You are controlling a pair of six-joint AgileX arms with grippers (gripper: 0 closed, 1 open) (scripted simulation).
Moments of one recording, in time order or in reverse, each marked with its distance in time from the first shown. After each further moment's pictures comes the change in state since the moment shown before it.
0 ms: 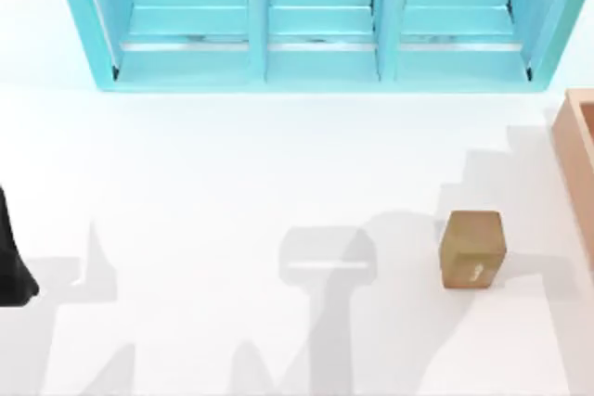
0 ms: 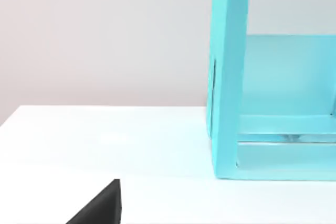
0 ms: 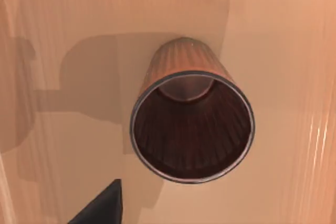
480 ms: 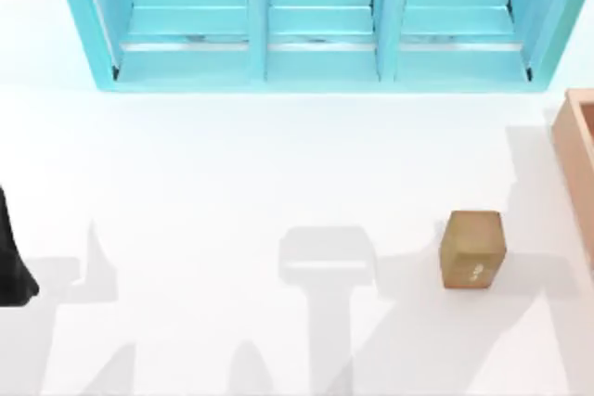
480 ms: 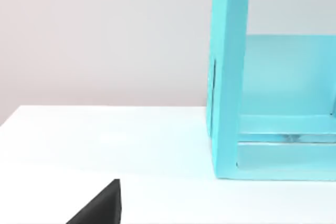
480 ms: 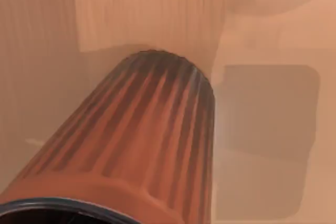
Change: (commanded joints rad) left arm 0.000 0.000 0.000 0.000 0.000 0.000; right arm 0.001 0.050 -0.214 0.264 0.000 0.002
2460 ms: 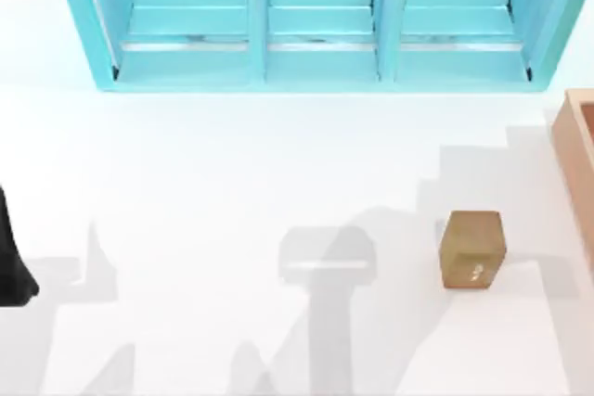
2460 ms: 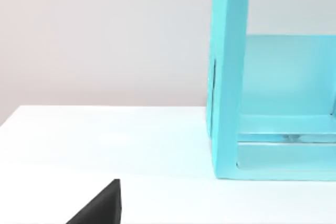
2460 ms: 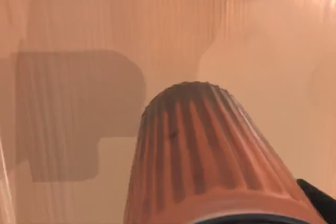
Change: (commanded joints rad) left arm 0.000 0.000 0.000 0.000 0.000 0.000; right arm 0.074 -0.076 0.131 -0.124 0.025 0.058
